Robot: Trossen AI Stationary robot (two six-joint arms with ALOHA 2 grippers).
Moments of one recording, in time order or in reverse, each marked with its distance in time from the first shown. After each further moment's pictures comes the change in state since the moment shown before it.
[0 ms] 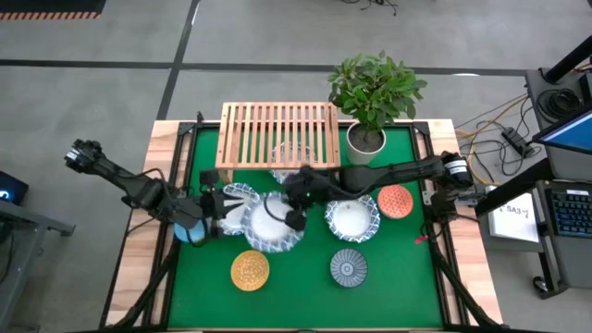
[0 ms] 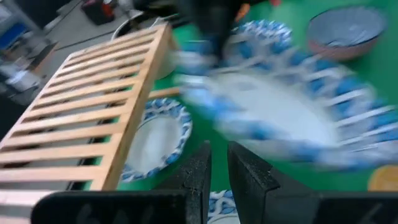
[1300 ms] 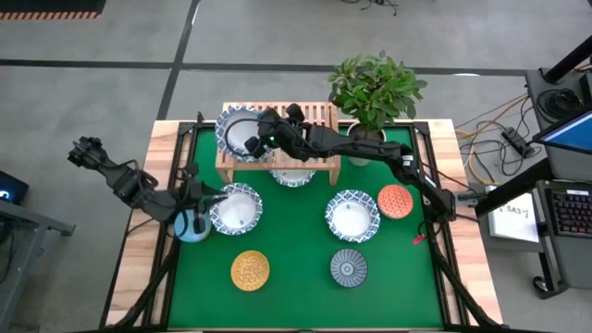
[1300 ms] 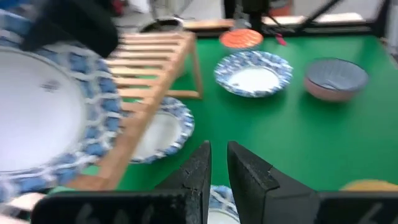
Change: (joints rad) left arm -0.077 -0.210 -0.011 -0.141 -0.085 -0.241; right arm -0.225 0.421 0.704 -0.098 0.491 -0.067
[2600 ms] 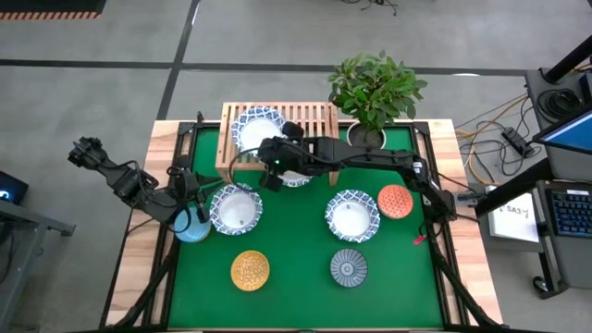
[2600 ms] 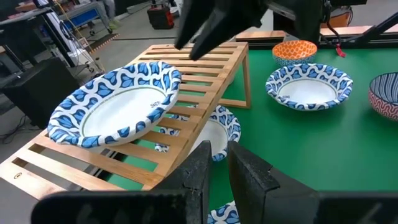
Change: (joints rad) left arm 0.000 -0.016 -0.019 -0.031 -0.201 -0.033; right arm 0.121 -0.077 0.024 -0.340 -0.172 -0.177
